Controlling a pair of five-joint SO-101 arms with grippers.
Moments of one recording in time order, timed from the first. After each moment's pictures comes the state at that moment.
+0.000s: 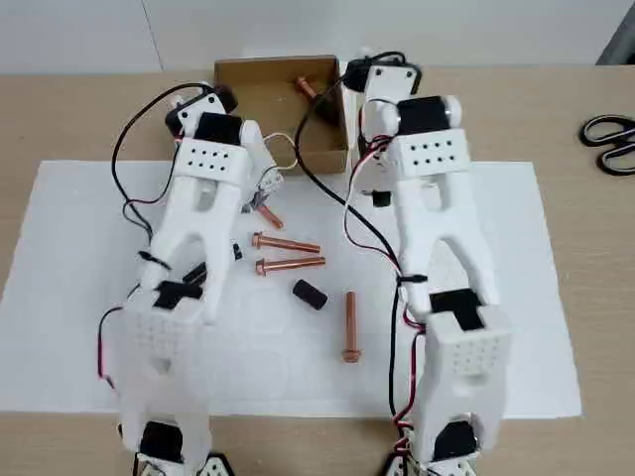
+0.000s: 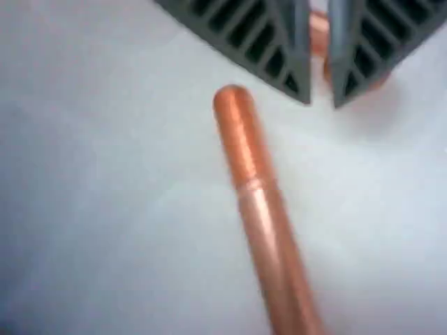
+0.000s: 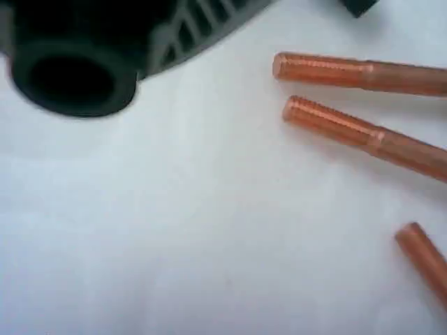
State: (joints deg) left arm 7.6 43.7 -46.6 96.6 48.3; right arm -12.7 26.0 -40.6 96.4 -4.5
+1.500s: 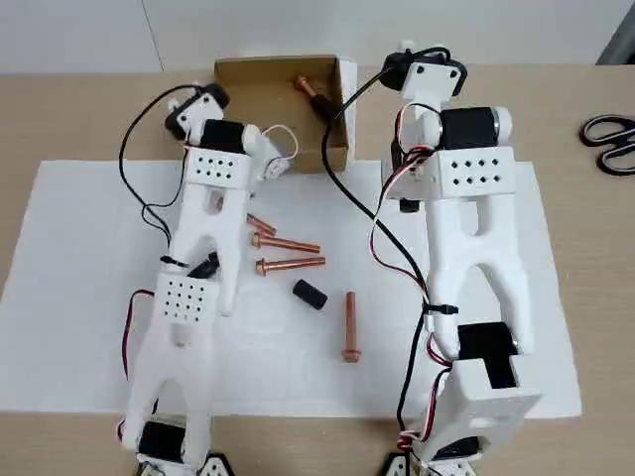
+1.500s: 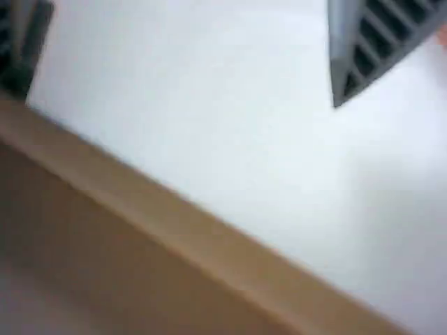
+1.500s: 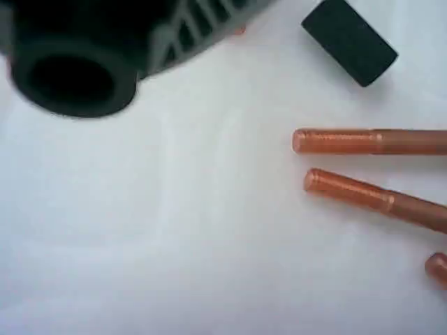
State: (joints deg) left arm 6.9 67.6 -84.0 99.8 54.2; right arm -9.0 11.3 -28.0 96.5 -4.5
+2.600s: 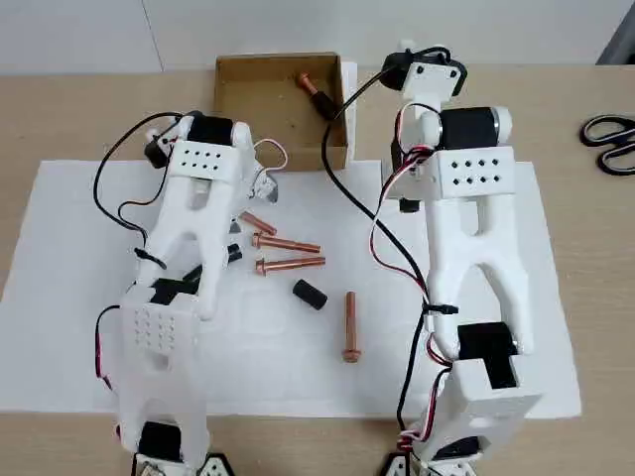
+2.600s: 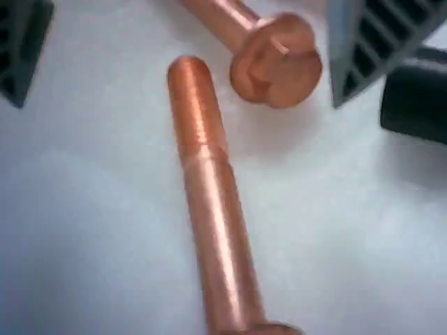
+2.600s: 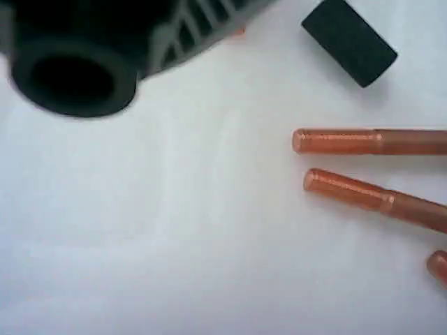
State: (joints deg) left arm 5.2 41.9 -40.0 99.6 62.1; right arm -9.1 11.3 -27.7 96.5 -4.5
